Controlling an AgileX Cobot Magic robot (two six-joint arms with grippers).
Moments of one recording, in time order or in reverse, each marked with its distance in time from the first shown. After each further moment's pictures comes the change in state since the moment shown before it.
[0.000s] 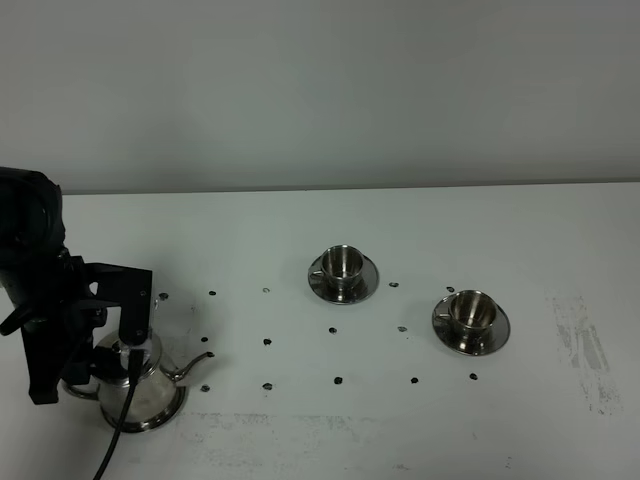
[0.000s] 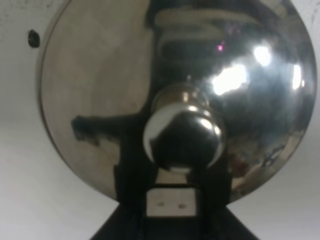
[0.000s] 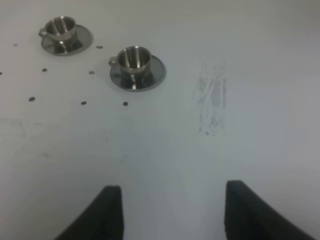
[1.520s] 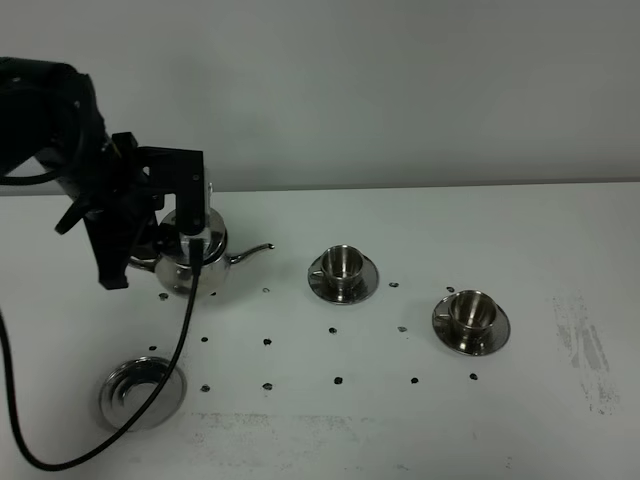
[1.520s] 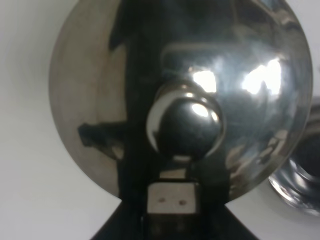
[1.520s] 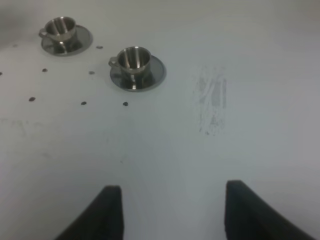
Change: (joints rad) left arm -0.103 0.075 -0.431 -0.055 0.029 -0.011; right arm 0.000 0.000 0.000 0.000 0.000 0.000
